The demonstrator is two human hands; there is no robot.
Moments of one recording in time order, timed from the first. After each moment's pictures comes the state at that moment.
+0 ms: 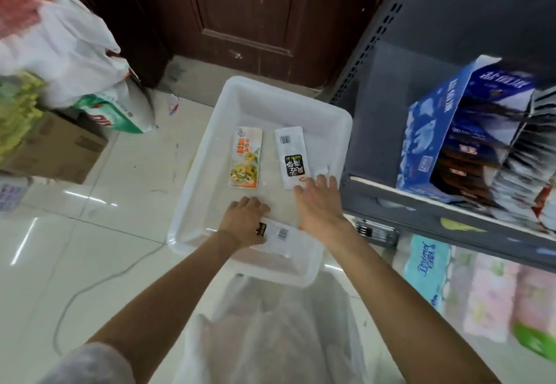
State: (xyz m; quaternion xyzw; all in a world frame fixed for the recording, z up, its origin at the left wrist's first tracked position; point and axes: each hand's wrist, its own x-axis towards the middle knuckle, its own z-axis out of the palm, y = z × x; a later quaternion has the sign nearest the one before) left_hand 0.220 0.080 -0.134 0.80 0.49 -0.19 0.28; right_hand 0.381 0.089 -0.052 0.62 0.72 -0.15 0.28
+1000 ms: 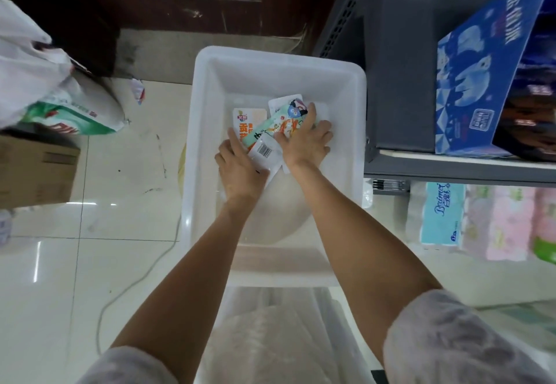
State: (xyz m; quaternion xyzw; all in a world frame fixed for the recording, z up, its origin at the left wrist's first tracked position) left_hand 0.230 0.157 -0.178 0.64 0.70 0.06 0.30; right_hand 0.345 0.180 -0.165 0.90 0.34 -0.27 -0.06
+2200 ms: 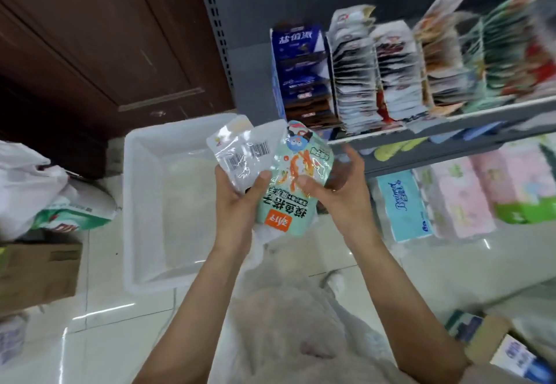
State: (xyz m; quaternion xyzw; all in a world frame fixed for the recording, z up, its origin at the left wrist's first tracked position) left_hand 0.361 0.012 0.050 0.38 0.48 0.38 0.69; right_hand 0.490 -0.061 0.048 0.71 0.20 -0.37 -0.56
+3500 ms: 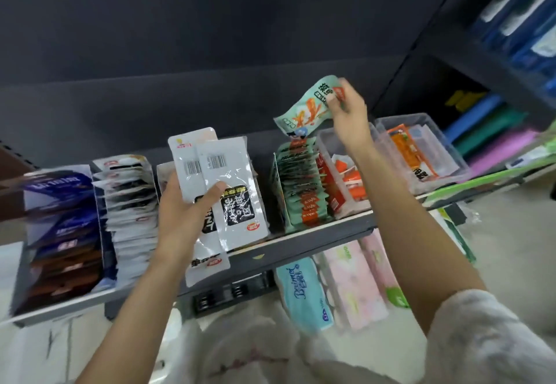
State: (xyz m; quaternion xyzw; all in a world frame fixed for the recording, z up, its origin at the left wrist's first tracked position) left_hand 0.715 0.024 0.109 0.54 0.45 0.36 0.62; right_hand 1.003 -0.004 0.130 0.76 0.40 -0.09 -0.51
